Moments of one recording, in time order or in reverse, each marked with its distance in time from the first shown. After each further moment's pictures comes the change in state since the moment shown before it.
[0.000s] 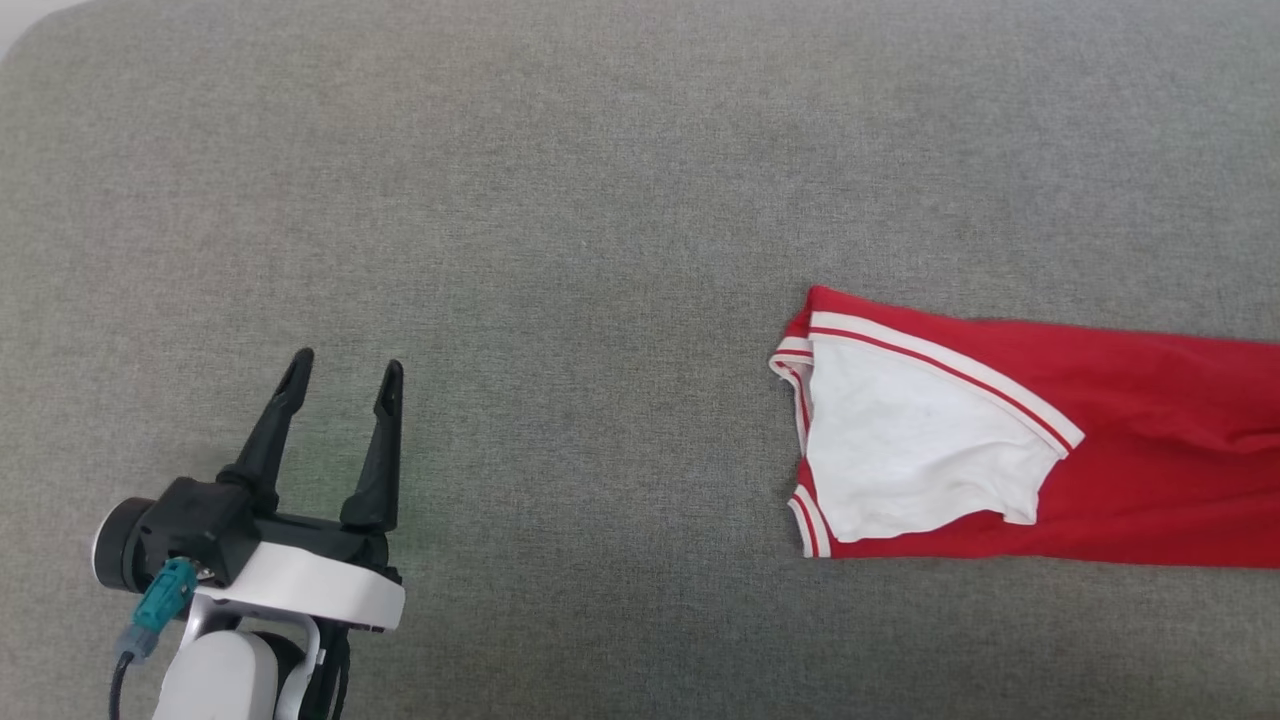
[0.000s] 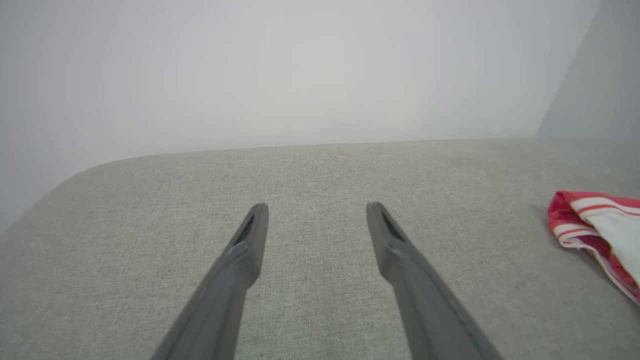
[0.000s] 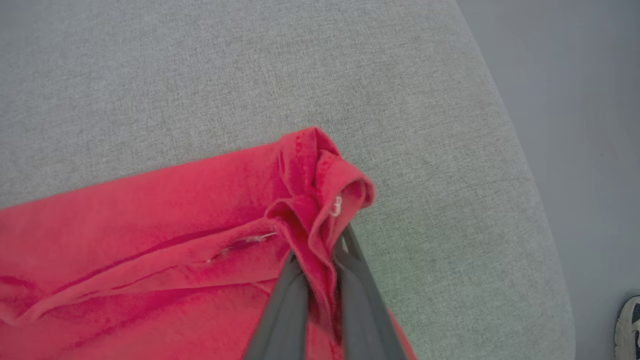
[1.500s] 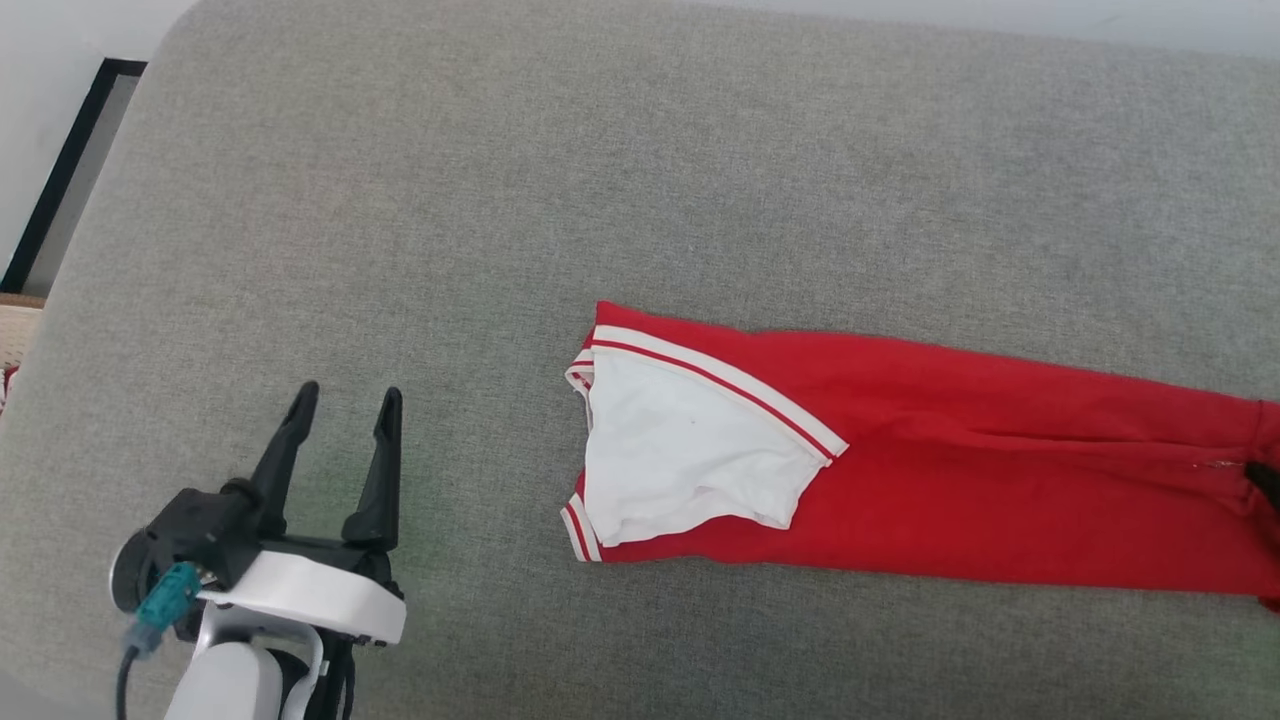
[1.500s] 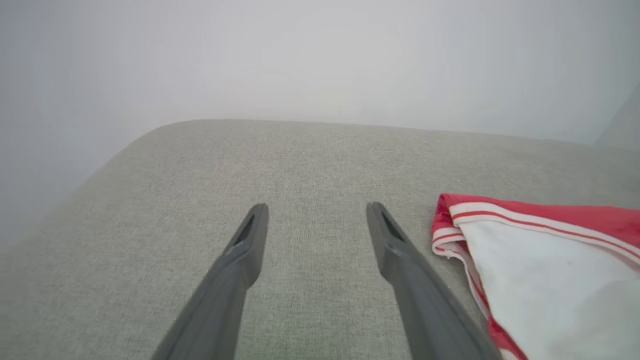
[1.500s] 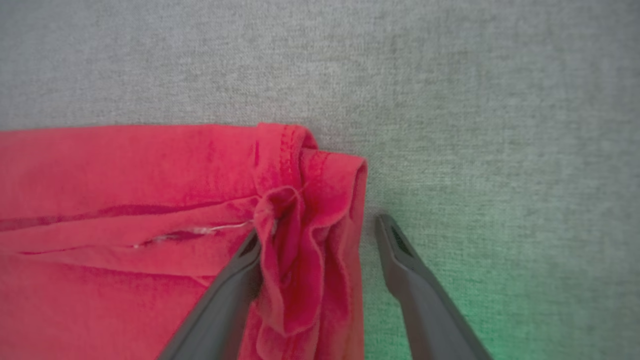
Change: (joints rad) left arm -0.009 0.014 -0.017 0.108 -0.099 0.000 0.000; right arm 0.071 0.175 0.207 -0.140 0.010 -0.003 -0.026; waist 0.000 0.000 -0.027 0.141
